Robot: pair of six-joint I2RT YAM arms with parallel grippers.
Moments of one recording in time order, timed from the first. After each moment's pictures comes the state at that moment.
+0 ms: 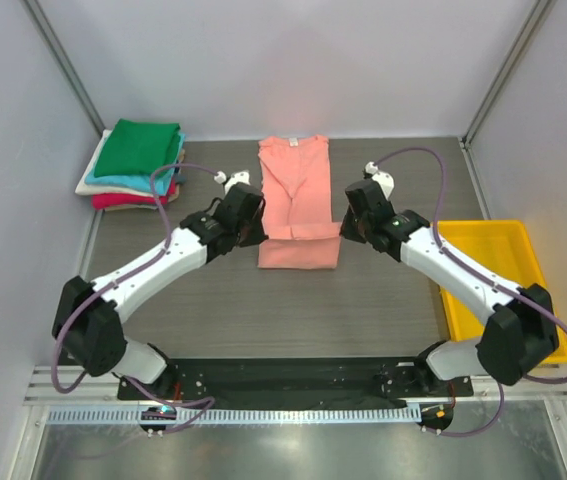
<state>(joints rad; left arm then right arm) -0.69 1.42 1.14 -0.51 -0.27 -0.72 0.56 1.33 1.06 -0.52 0.31 0.71</state>
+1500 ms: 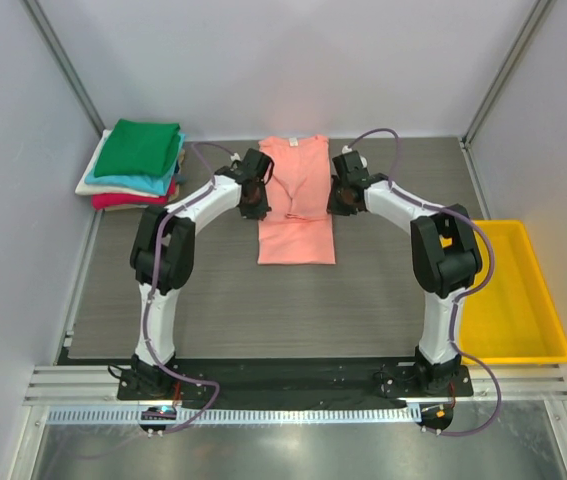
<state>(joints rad) -0.47 2.11 1.69 -0.64 -0.12 -0.57 0.38 1.98 1.45 -0.39 0.08 0.52</state>
